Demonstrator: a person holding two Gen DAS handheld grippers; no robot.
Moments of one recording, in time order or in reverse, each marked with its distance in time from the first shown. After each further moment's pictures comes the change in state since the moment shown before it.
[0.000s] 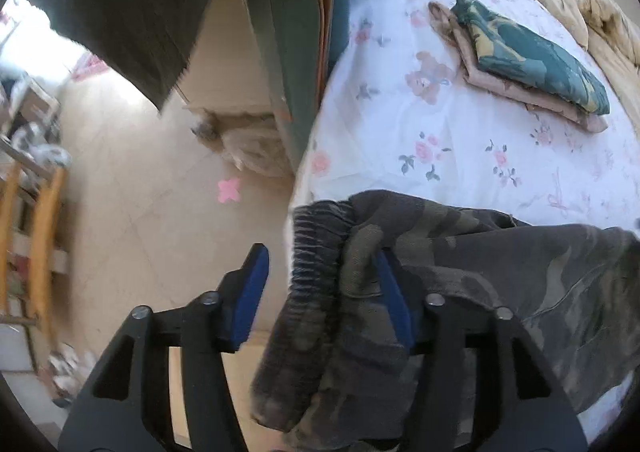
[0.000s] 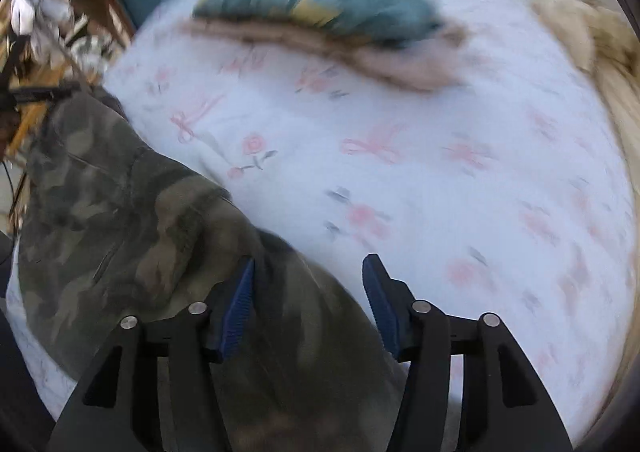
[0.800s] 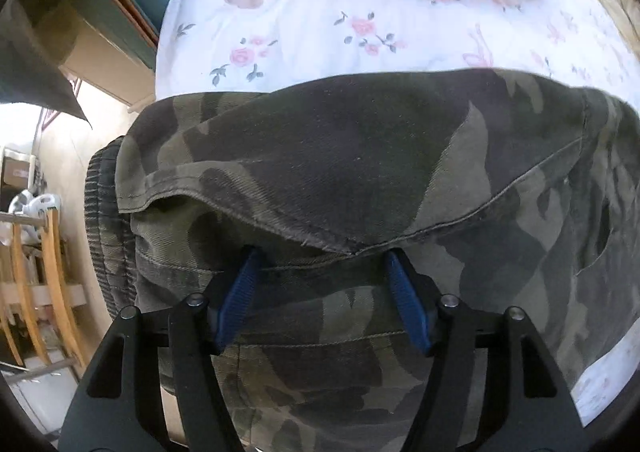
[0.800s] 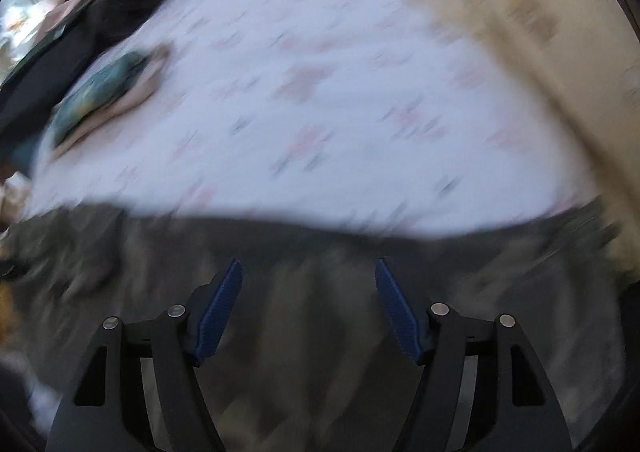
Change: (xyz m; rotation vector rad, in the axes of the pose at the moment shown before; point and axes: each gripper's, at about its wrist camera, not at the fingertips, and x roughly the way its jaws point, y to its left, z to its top) left arm 0.038 -0.113 -0.035 0.265 0.209 -0.004; right arm -0.065 -0.144 -0.185 0.615 -0.041 -0.120
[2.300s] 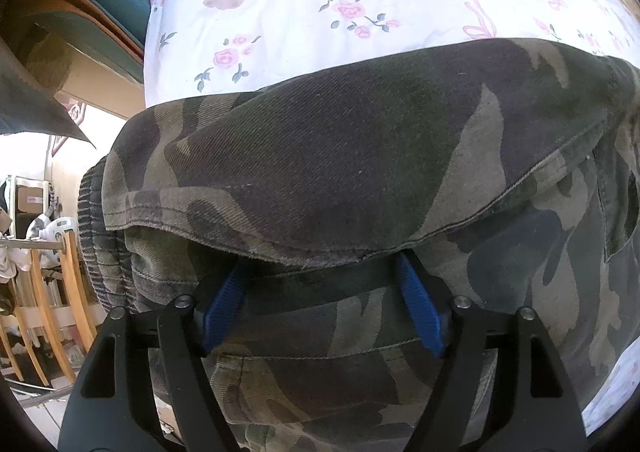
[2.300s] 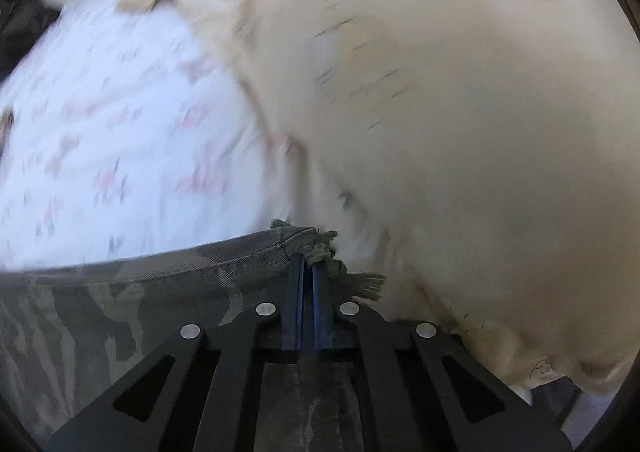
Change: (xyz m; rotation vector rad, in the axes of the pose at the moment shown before) left arm 0.015 -0.010 0.005 0.092 0.003 0.072; right arm -0.054 -0.183 0.012 0.186 -0.146 -0.447
